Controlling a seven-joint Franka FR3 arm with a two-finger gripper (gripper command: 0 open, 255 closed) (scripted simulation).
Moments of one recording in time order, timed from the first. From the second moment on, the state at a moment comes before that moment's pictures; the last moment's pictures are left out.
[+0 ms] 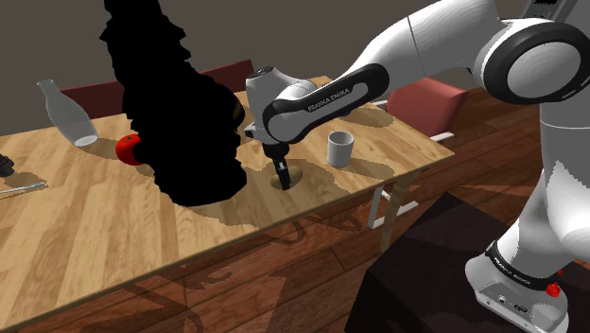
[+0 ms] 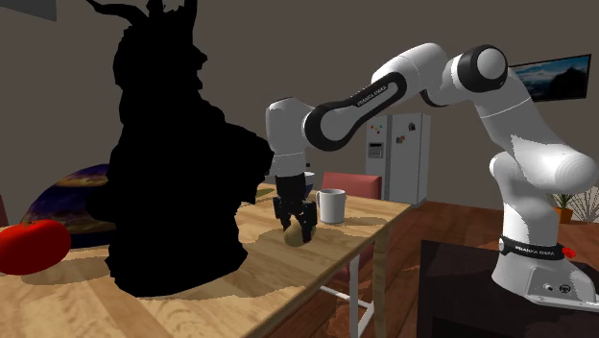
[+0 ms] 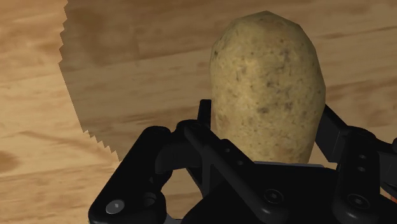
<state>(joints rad) 0.34 0.51 0.19 -1.62 -0.12 2.00 -0.58</state>
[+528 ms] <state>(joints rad) 0.34 0.48 0.19 -1.60 -0.12 1.95 -0.59</state>
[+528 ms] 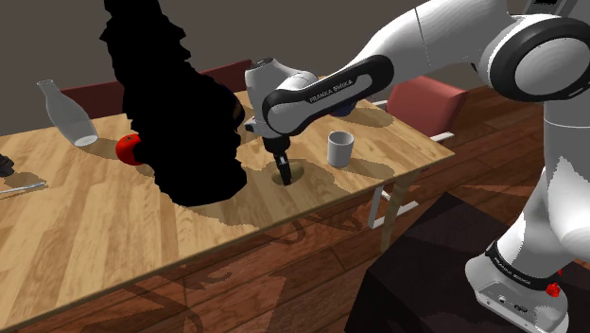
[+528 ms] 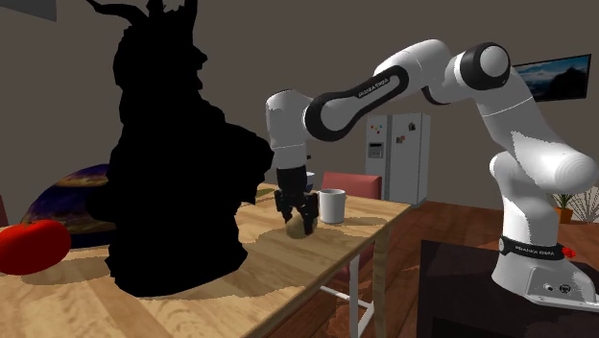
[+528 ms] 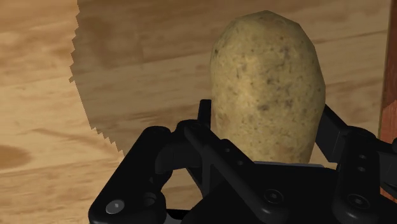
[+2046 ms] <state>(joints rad) 0.34 0.42 0.20 -1.38 -0.10 1.67 -0.61</state>
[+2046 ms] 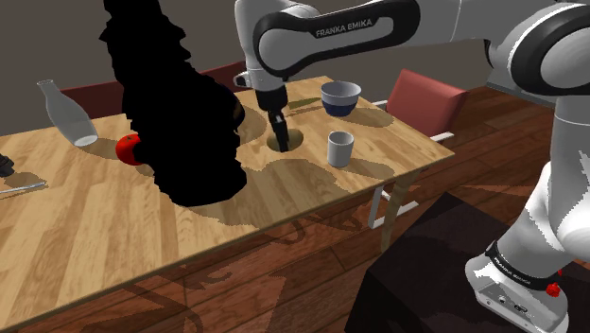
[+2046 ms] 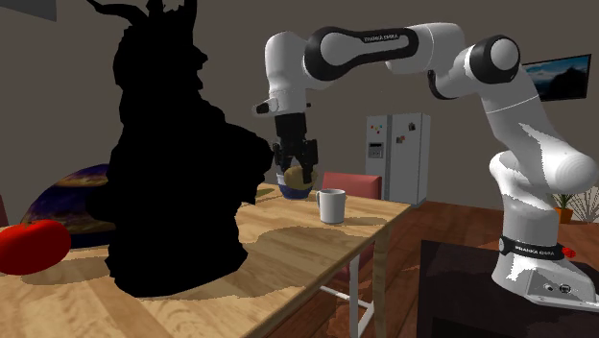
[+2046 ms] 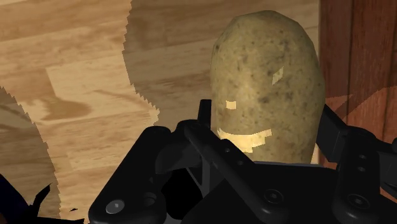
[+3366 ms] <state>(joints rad) 0.16 0.25 0.12 -1.50 -0.08 1.65 -0.86</state>
